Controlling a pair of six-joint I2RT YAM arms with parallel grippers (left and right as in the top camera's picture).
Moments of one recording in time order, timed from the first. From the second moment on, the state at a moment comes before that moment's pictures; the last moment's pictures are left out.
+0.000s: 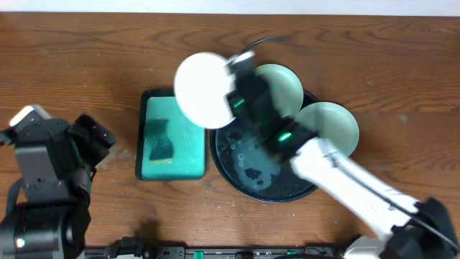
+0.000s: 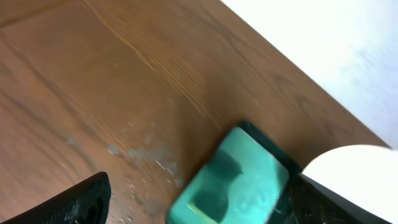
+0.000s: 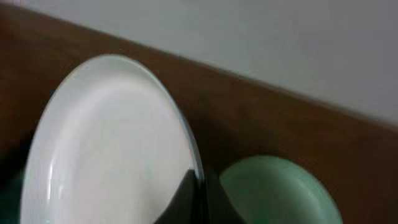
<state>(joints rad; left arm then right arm) 0.06 0.88 1.32 -1.16 -0.28 -0.62 0.70 1.56 1.17 -0.09 0.33 0.17</state>
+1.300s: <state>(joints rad) 0.06 1.13 1.32 -1.13 0.21 -0.33 -0.40 1.60 1.17 -0.88 -0.28 0.21</state>
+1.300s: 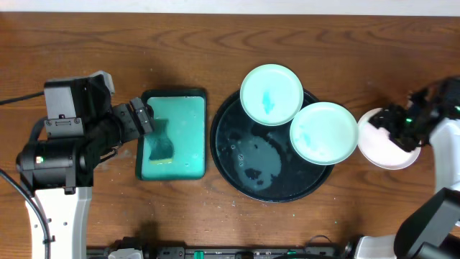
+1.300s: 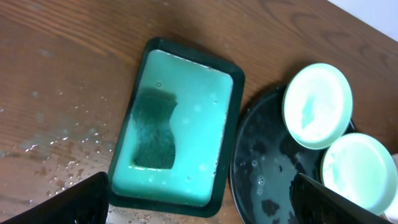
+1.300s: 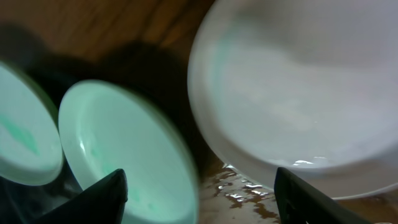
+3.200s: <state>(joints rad) -0.02 1.78 1.27 -1.09 0.03 -0.39 0.21 1.68 0.86 -0.64 -0.27 0.52</state>
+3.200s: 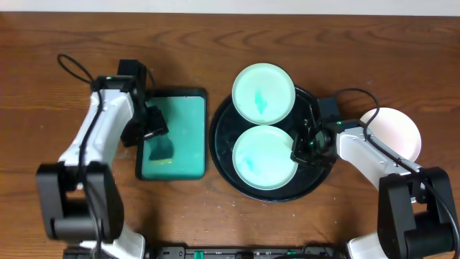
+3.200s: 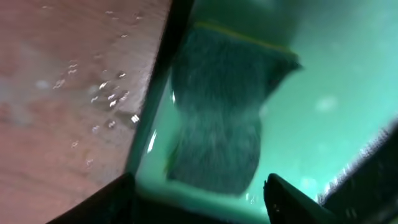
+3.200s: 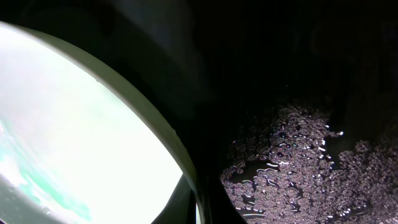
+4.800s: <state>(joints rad) -0.63 1.98 1.30 -0.79 0.27 -0.73 0.24 1.67 0.86 -0.61 -0.19 0.41</state>
